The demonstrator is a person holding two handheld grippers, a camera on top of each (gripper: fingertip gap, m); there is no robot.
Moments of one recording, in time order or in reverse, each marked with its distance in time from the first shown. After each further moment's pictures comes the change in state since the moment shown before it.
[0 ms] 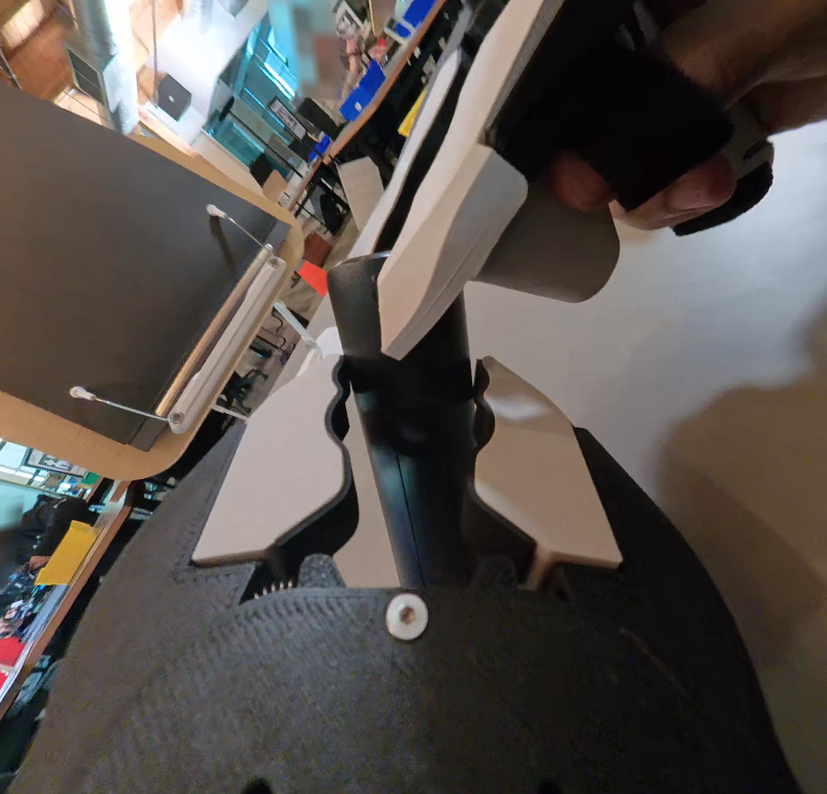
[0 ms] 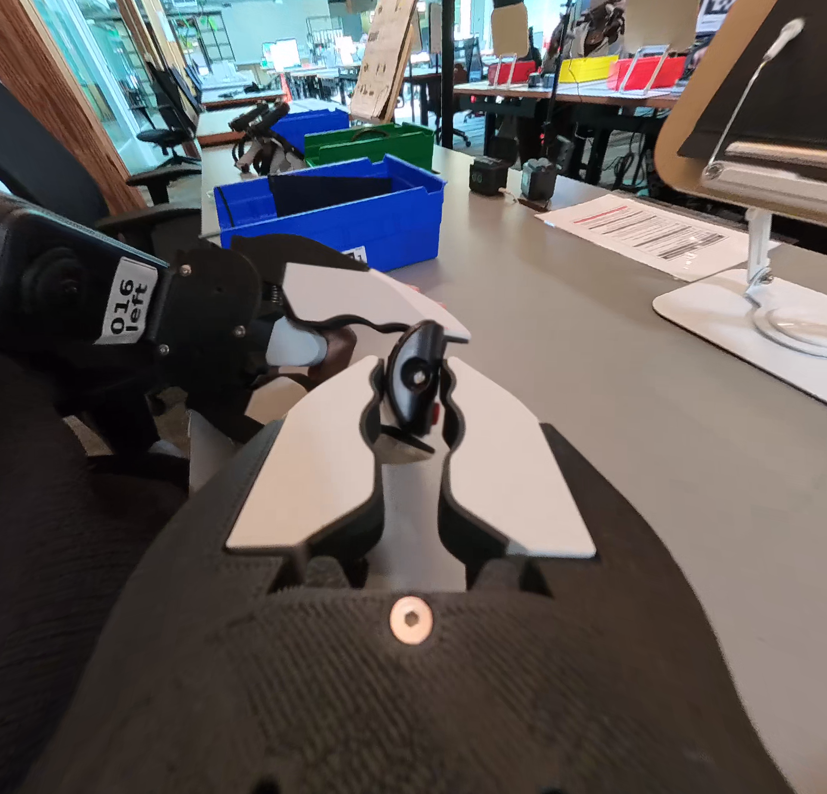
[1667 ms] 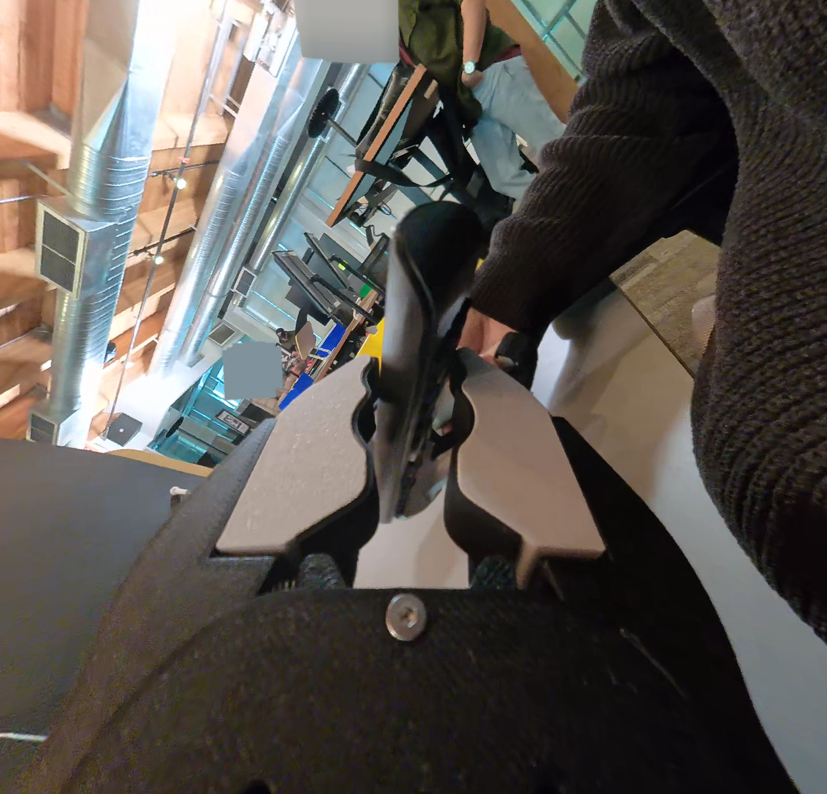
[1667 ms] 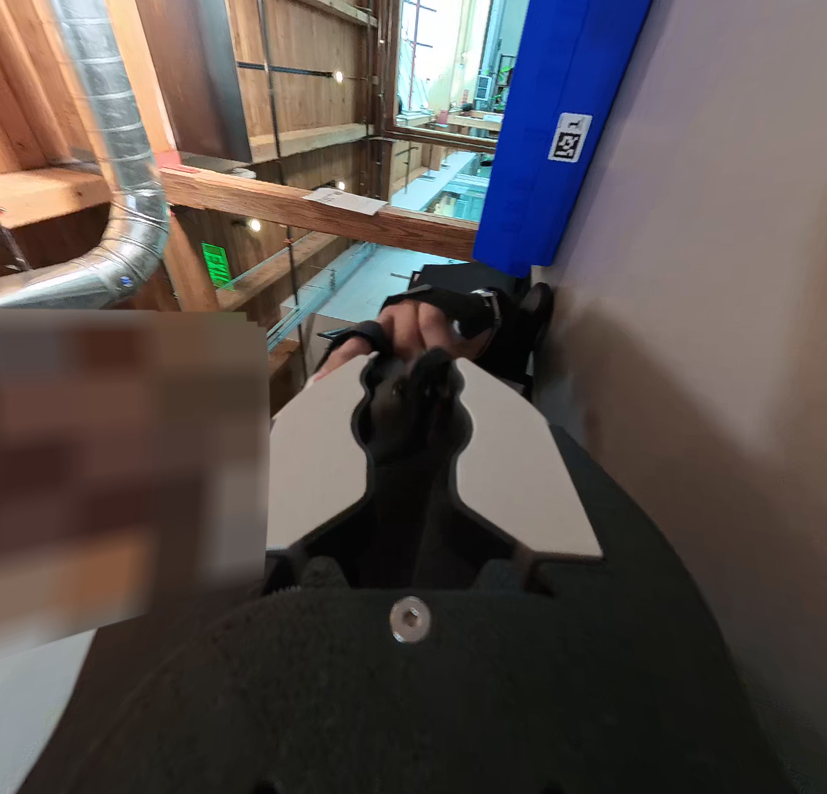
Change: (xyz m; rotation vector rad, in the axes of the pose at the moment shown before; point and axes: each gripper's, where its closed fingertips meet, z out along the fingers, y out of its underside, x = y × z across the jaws) left arm 0.039 -0.080 -0.078 0.677 0.260 0.134; right arm 0.002 0.034 -0.007 -0.078 -0.738 1.322
